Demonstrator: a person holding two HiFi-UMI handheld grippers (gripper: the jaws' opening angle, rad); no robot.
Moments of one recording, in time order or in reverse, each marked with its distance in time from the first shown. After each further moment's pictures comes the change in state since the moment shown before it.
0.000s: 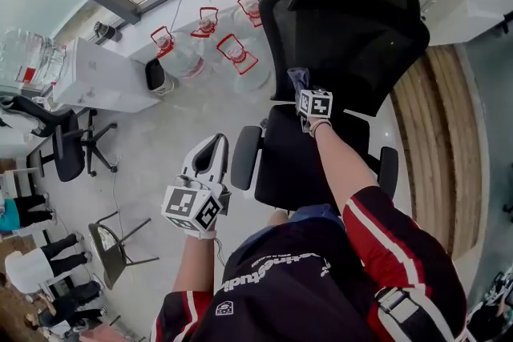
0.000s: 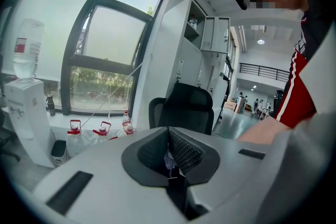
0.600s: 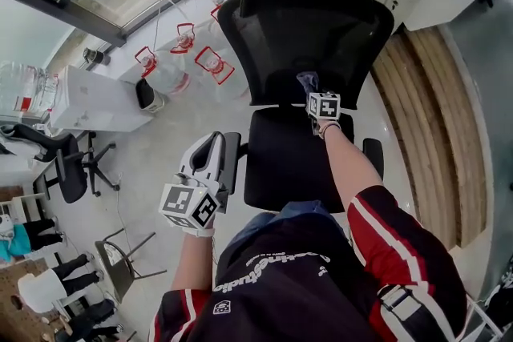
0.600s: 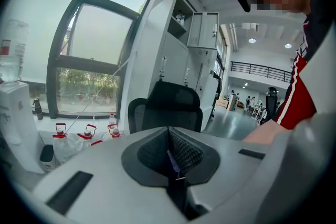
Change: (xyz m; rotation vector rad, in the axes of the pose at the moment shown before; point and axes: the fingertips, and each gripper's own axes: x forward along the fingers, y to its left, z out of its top) left arm 0.044 -0.088 0.008 0.053 0.004 -0.080; right arm -0.081 -0.135 0.000 0.012 -0.011 -0.126
